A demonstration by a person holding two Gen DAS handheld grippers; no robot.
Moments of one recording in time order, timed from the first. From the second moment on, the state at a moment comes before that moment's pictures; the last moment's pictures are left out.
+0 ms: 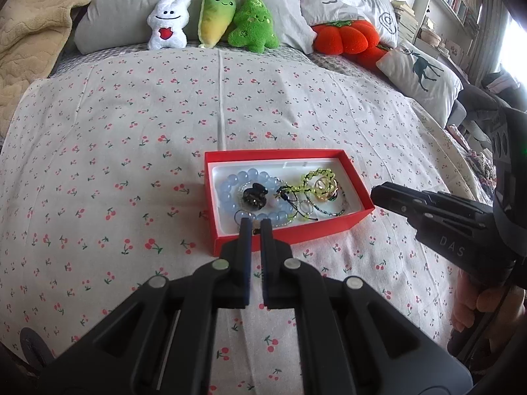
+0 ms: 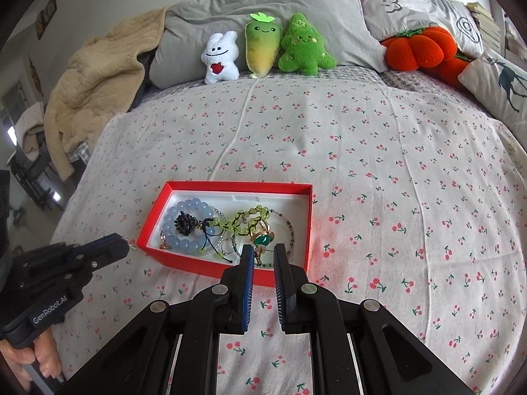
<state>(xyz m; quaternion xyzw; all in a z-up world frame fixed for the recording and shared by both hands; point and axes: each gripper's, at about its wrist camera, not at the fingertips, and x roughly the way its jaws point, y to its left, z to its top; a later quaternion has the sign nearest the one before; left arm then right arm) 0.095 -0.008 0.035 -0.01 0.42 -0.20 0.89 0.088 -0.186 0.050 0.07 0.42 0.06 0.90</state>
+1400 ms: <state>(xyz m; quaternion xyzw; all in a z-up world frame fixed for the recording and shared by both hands) 0.085 0.015 0.016 0.00 0.46 -0.12 0.88 0.086 -0.192 0.048 0.08 0.42 0.05 0.90</state>
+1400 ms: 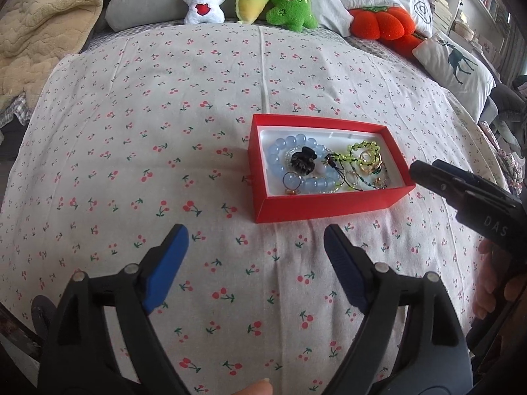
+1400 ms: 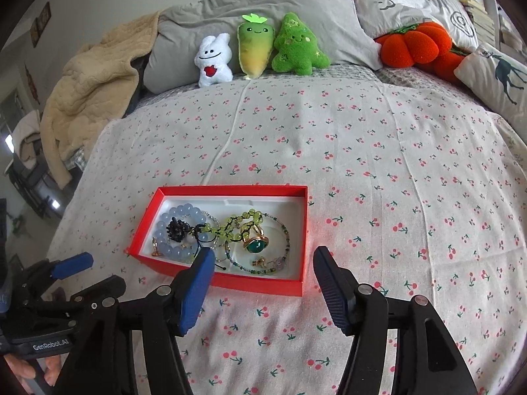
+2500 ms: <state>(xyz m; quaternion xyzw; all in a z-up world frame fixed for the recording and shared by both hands) 0.020 0.023 -0.008 0.03 0.49 -0.05 0.87 0.012 -0.175 0.025 0.04 0.47 -0.04 0.88</state>
